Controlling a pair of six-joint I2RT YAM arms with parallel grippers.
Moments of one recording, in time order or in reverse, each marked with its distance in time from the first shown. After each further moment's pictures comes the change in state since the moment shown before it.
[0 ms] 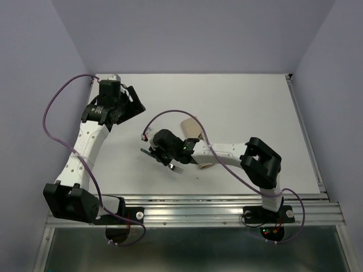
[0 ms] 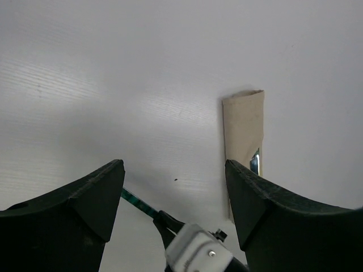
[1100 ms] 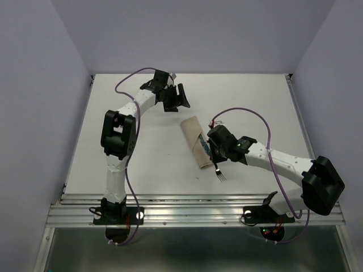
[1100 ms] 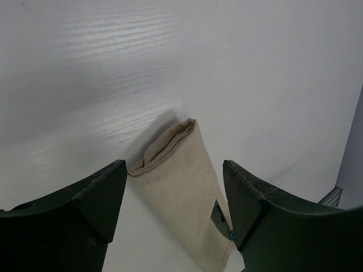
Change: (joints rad) left arm -0.180 0.890 0.475 0.269 0.384 0.026; right arm -0.301 -0.633 -0.522 -0.308 0.158 0.471
